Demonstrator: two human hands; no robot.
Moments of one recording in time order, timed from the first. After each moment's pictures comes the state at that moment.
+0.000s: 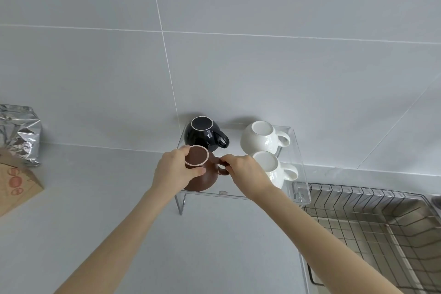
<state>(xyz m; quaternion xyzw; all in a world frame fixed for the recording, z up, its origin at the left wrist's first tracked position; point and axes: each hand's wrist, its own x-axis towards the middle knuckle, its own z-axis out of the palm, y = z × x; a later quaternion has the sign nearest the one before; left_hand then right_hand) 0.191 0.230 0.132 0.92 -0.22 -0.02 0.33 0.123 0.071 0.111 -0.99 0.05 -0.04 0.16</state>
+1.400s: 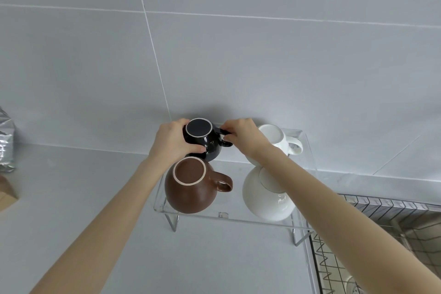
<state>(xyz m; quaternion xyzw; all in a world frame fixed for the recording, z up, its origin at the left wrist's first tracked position) 0.286 0.184 0.125 0.91 -0.25 0.00 0.34 0.230 0.013 0.119 -0.94 0.09 -0.05 0.31</state>
